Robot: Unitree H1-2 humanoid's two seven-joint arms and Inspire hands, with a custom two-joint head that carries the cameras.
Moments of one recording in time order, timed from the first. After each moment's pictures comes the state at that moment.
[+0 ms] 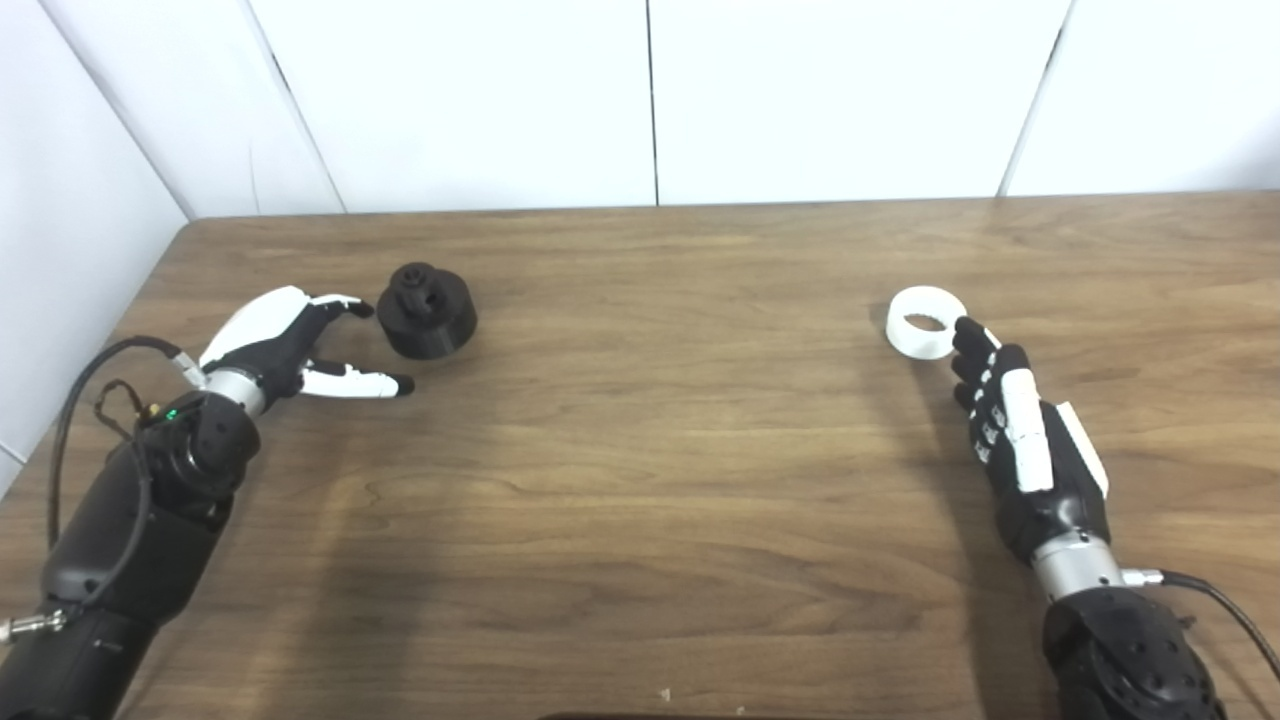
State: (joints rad) left arm -0.35 0.65 -0.16 0.18 0.56 0.29 -0.31; right arm 0.01 -0.09 -0.05 -0.27 0.09 0.27 0.04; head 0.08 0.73
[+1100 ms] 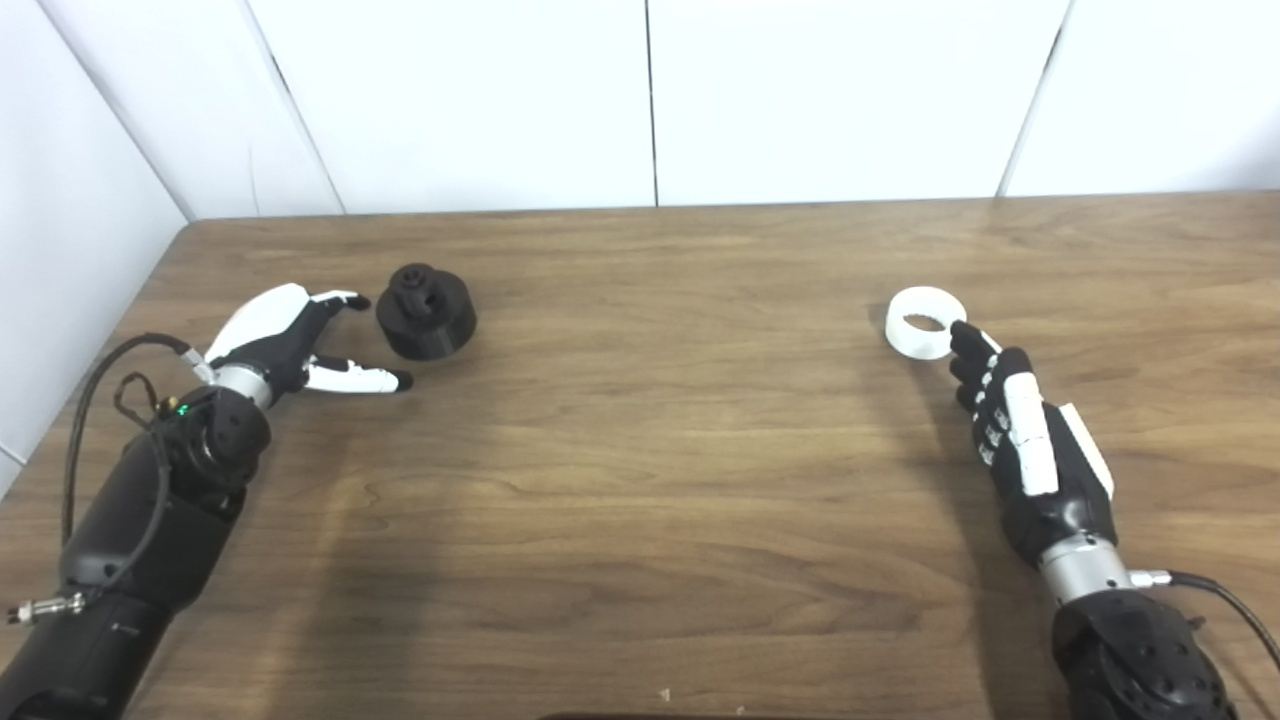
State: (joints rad) left arm -0.37 0.64 -0.18 0.24 0.58 0.30 -0.26; right arm 0.02 -0.11 -0.05 -0.27 0.09 0.27 0.06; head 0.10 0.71
